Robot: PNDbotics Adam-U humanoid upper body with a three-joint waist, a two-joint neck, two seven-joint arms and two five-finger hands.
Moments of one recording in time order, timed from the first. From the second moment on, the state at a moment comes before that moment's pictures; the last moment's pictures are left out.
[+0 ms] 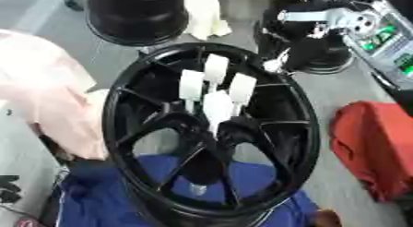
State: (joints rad) left arm -0.15 0.44 0.50 -0.88 -0.05 -0.36 -0.76; right arm -0.95 -0.58 0.54 -1.46 0.16 0.32 0.63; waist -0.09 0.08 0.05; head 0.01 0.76
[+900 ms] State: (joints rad) left arm -0.15 0.44 0.50 -0.88 -0.05 -0.36 -0.75; right arm -0.94 -0.59 0.54 -1.46 0.17 0.32 0.66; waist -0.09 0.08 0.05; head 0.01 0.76
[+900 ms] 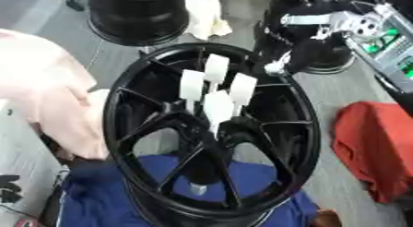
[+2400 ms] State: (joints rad) left arm -0.15 0.44 0.50 -0.88 -0.05 -0.35 -0.76; right arm -0.96 -0.50 0.57 -1.35 0.24 0.32 0.73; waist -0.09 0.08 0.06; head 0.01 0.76
